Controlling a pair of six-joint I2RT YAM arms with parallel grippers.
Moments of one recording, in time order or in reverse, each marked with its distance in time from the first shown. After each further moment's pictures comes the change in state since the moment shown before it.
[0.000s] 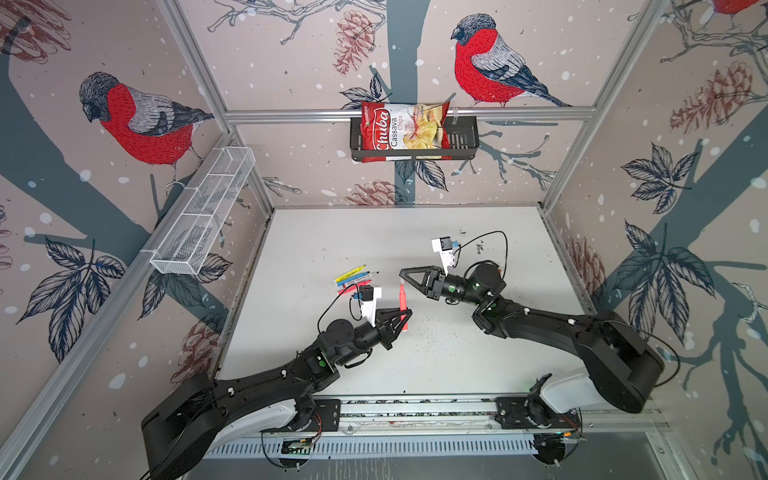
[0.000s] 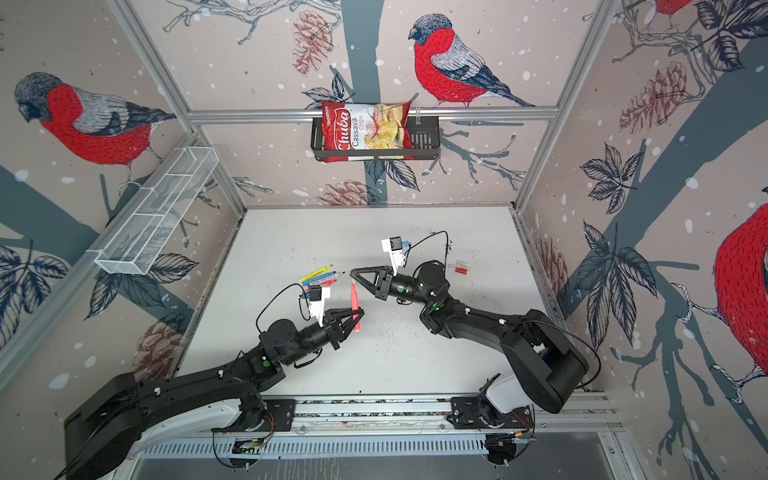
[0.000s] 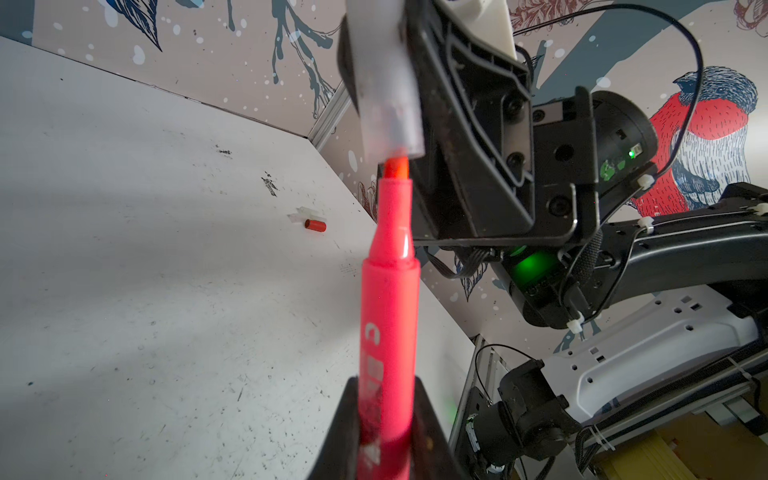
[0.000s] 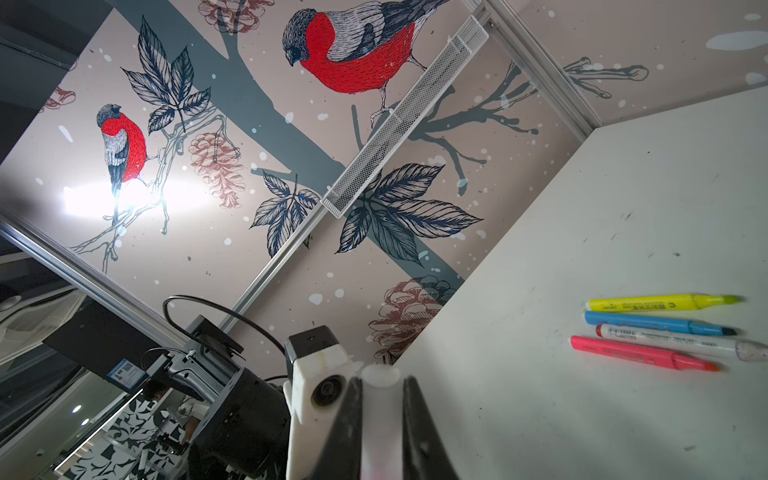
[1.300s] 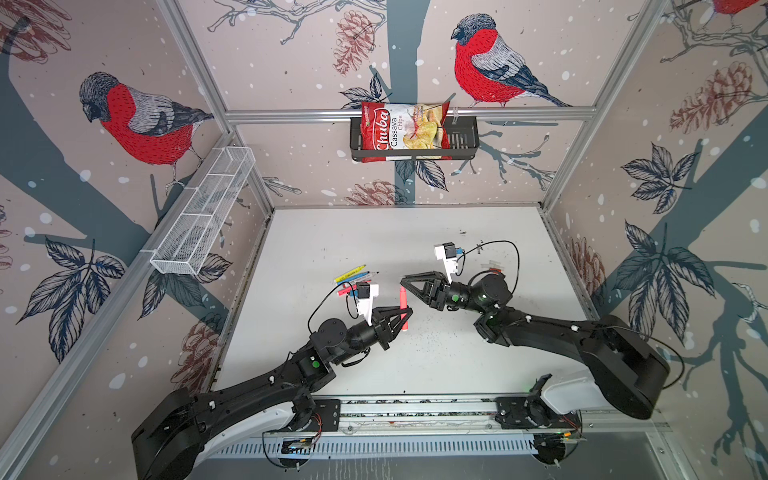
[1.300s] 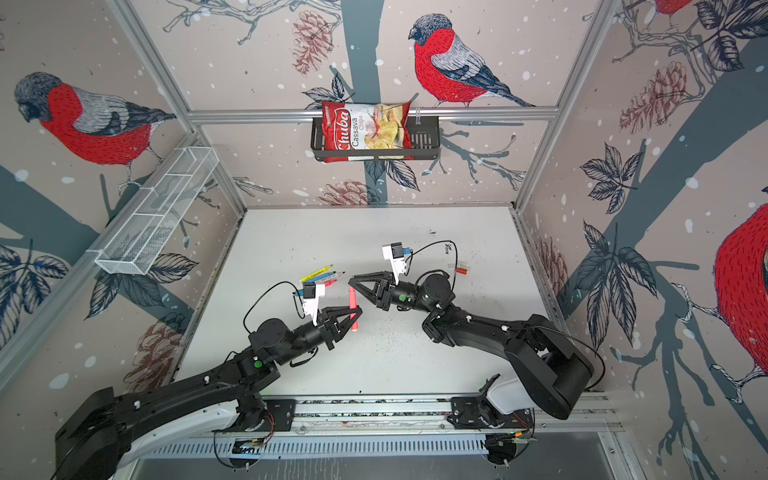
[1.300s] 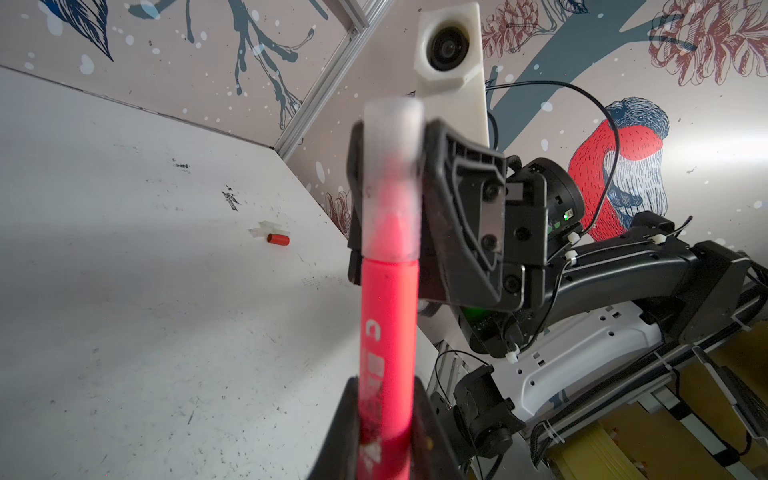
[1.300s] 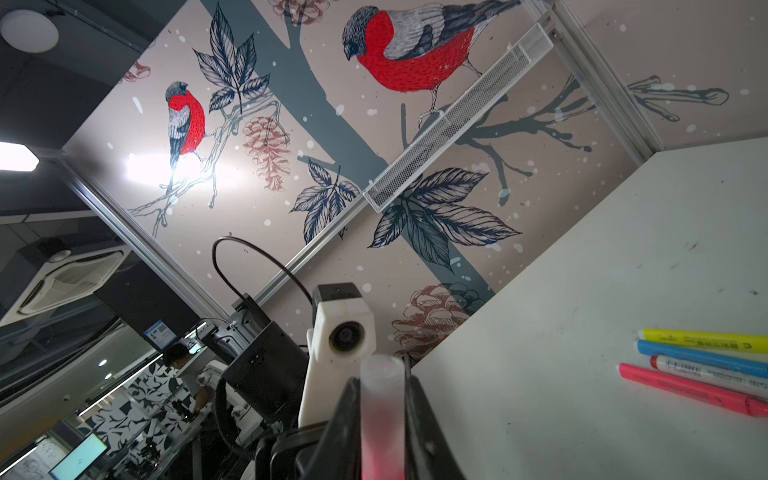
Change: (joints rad) left arm -0.001 -0.116 0.047 -0.070 0.029 -0.035; right arm 0.050 -0.050 -0.061 0.100 -0.037 -0.034
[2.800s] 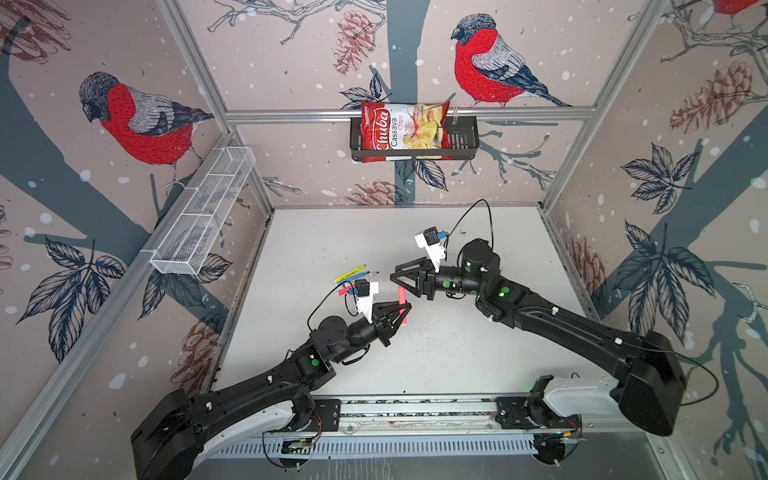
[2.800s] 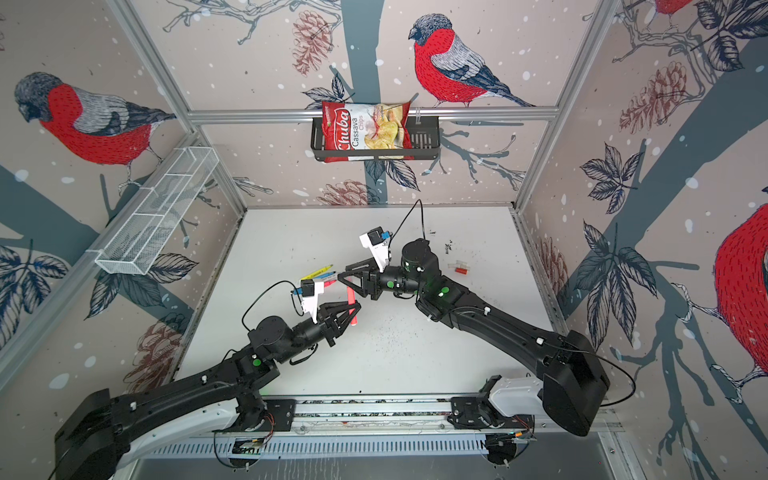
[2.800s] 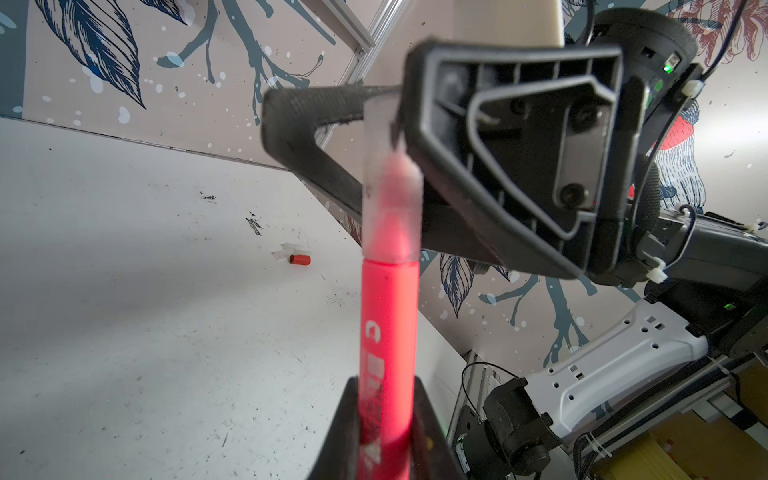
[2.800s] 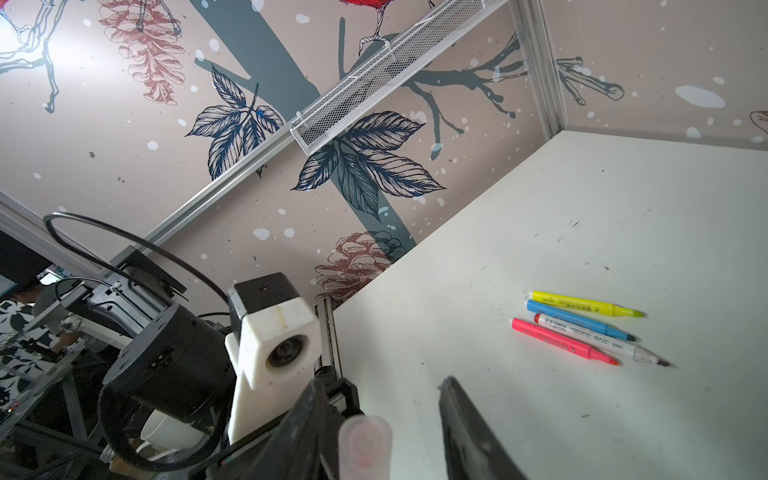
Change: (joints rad) left arm -0.005 -0.013 0.034 -0.071 -0.027 0.095; right arm 0.032 -0.096 0.368 -0.864 0.089 -0.423
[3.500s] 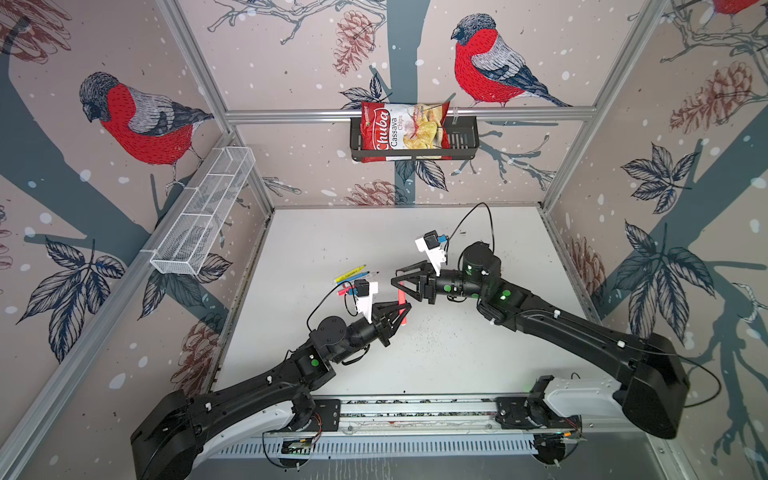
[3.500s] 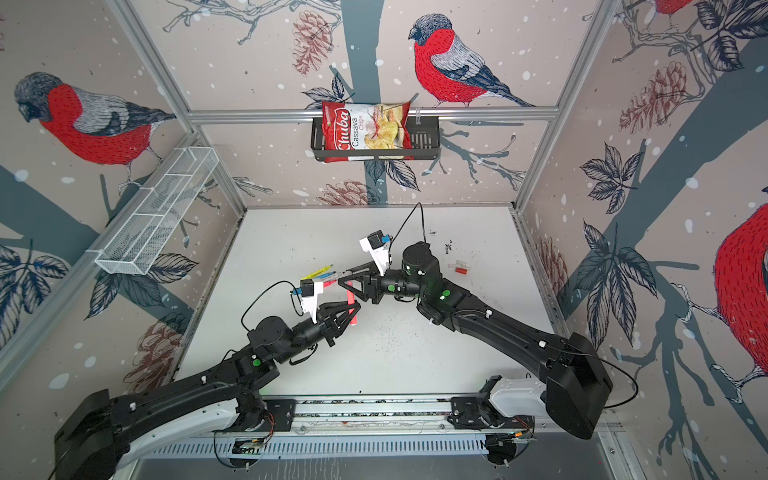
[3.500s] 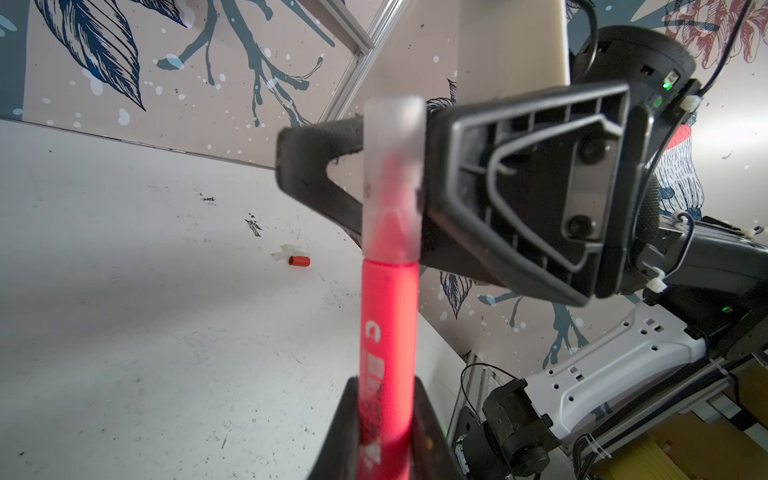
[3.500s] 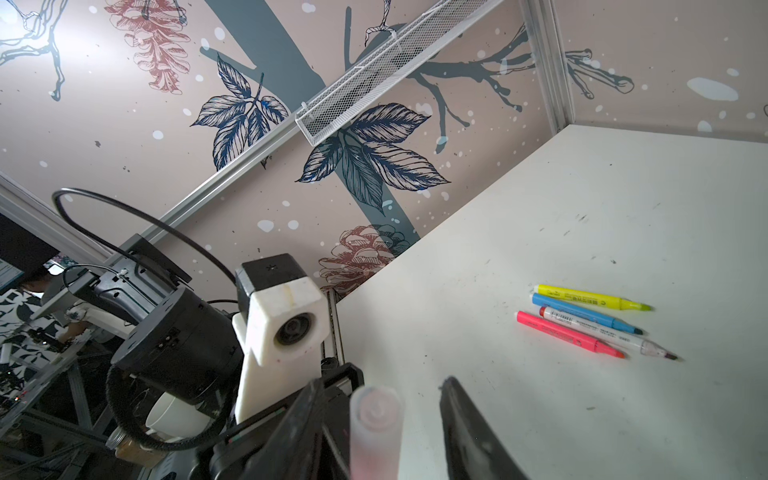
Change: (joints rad) left arm 0.000 -0.002 -0.002 0.000 0.000 0.000; right arm 0.008 -0.023 -0.023 -0.001 0.000 -0.014
